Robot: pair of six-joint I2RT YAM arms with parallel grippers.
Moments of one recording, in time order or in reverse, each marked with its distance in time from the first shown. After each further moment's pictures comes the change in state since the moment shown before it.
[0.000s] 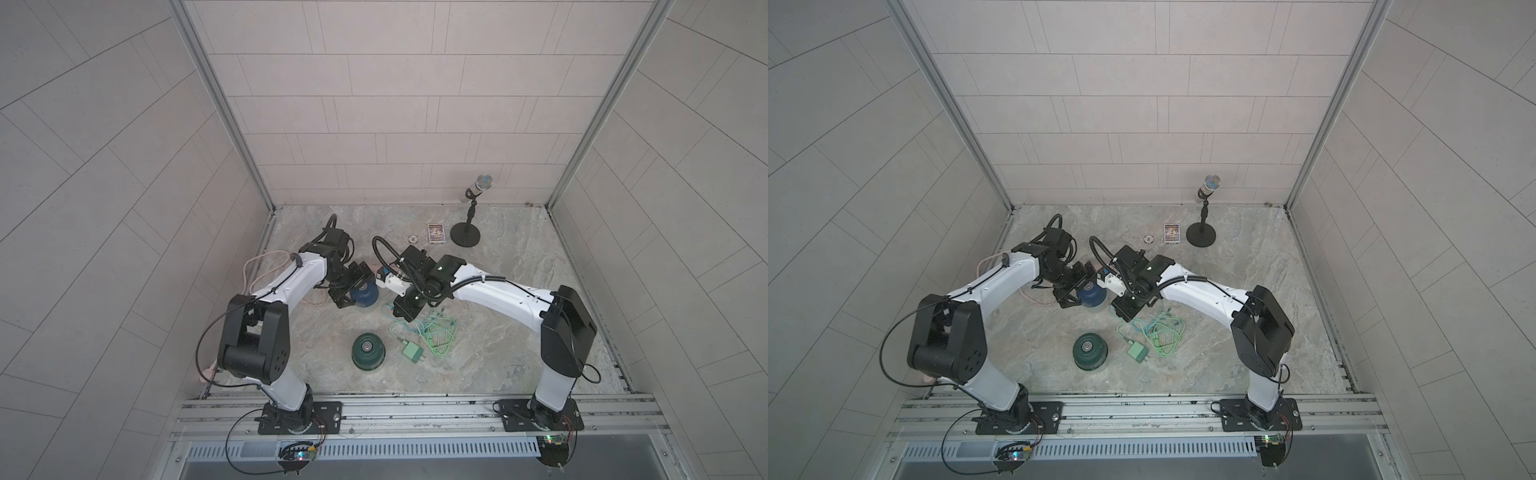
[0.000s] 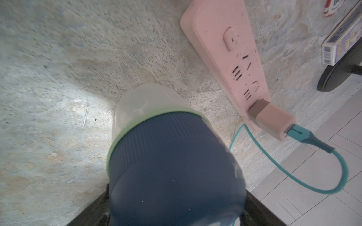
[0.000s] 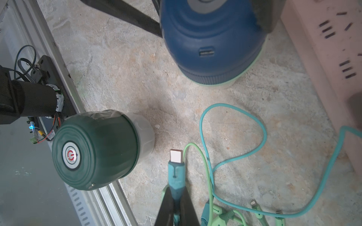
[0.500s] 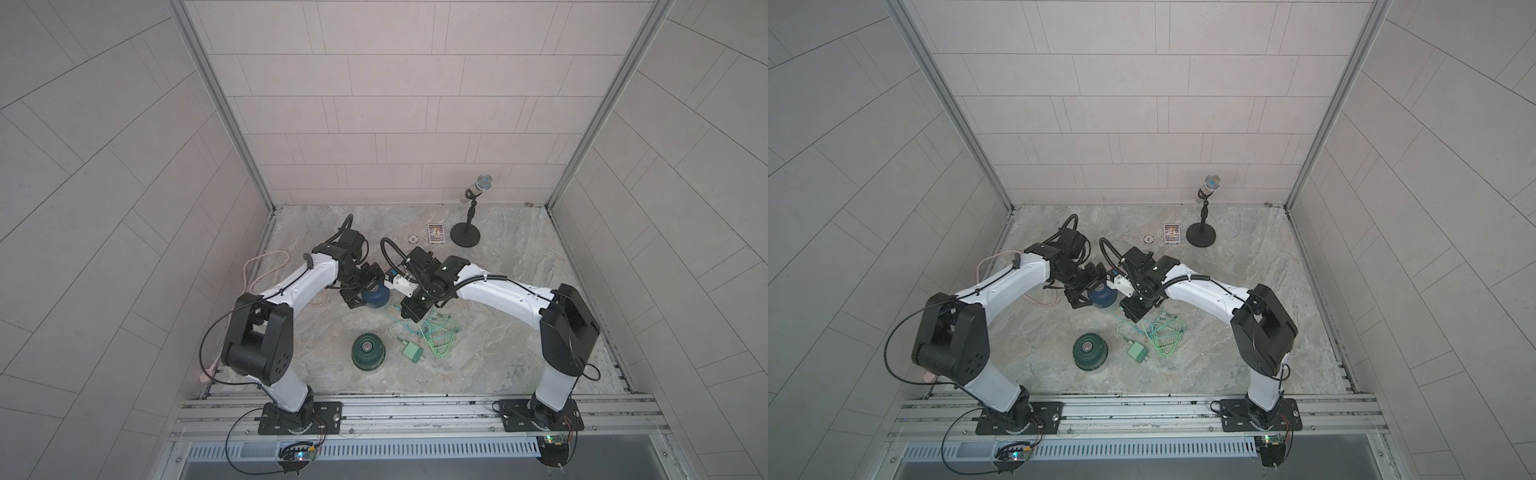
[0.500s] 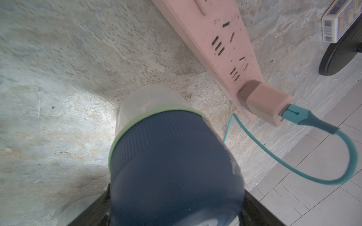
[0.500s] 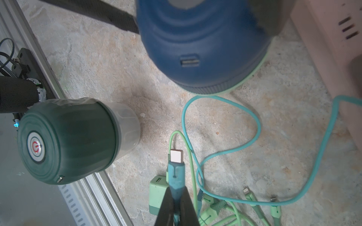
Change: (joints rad) left arm -0.093 0.007 0.030 0.005 -0.043 -0.053; right arm -0.039 -0.014 -0.074 0.009 -0.006 -0.005
